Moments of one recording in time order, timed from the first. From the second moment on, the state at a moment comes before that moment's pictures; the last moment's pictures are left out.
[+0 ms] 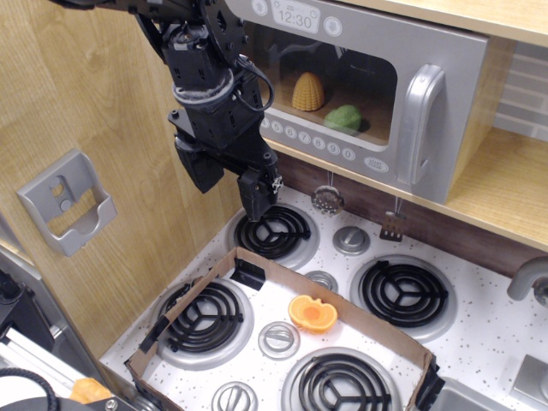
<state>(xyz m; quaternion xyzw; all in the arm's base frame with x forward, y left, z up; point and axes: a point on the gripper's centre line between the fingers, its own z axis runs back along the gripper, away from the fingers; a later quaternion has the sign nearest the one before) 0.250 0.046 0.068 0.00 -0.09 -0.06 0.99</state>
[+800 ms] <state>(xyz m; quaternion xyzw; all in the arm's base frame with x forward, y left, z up) 0.283 0.013 0.099 -0.02 -0.09 0.00 1.00</state>
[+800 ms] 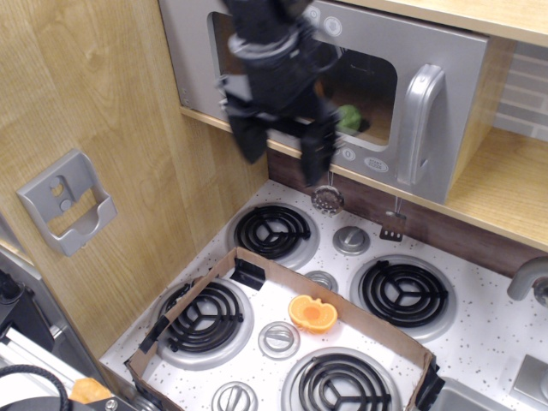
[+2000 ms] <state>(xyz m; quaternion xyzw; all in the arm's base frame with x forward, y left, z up) 0.341 -0.047 0.092 -0.06 -0.16 -0.02 0.98</state>
